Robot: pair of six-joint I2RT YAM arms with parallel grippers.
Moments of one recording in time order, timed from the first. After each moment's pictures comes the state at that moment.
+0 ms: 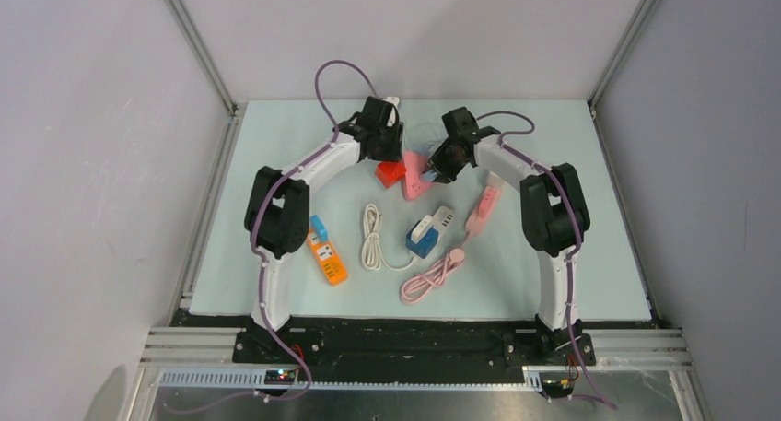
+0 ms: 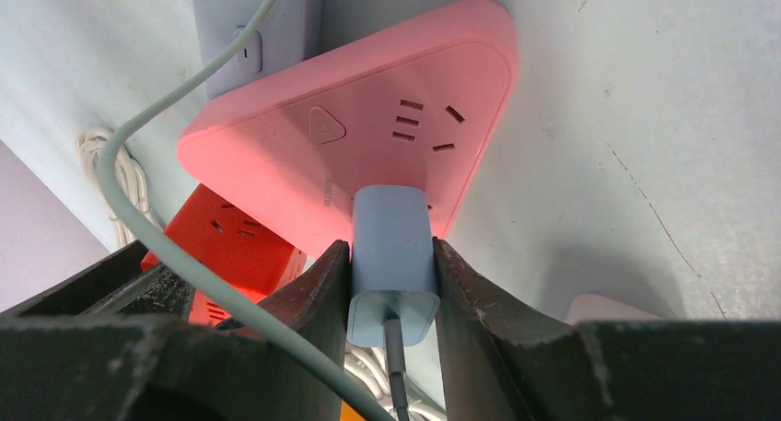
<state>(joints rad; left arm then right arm) -0.49 2.10 1.75 -0.47 0.00 -0.28 0.43 2.09 1.64 -0.56 -0.09 1.09</state>
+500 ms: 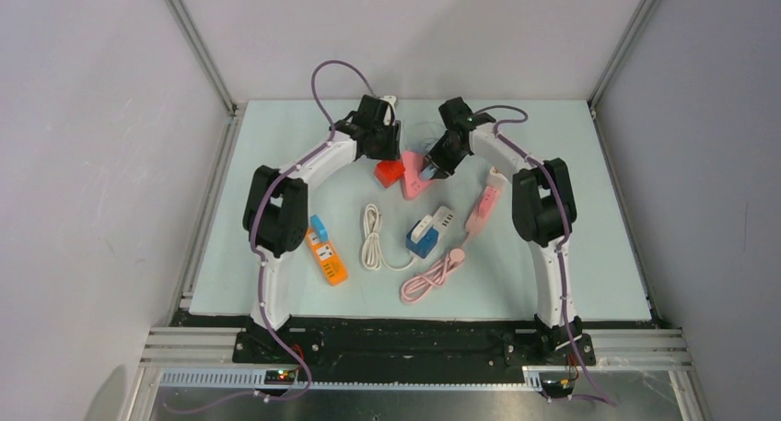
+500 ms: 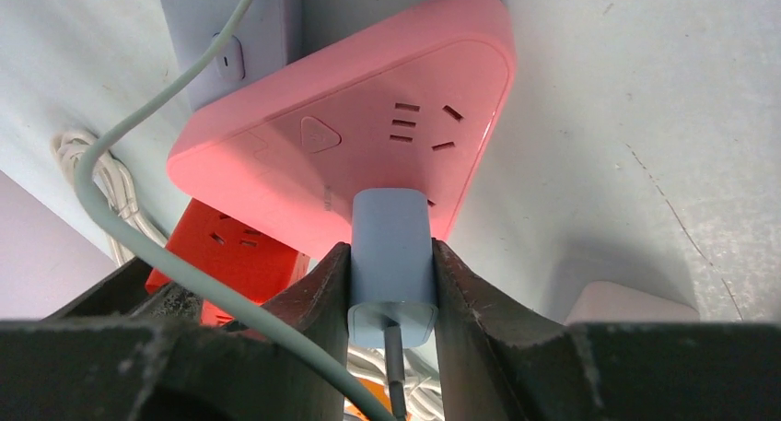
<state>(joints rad) -0.47 2.11 1.75 -0.45 0.06 -0.28 0.42 2.21 1.86 -0.76 -0.14 1.07</state>
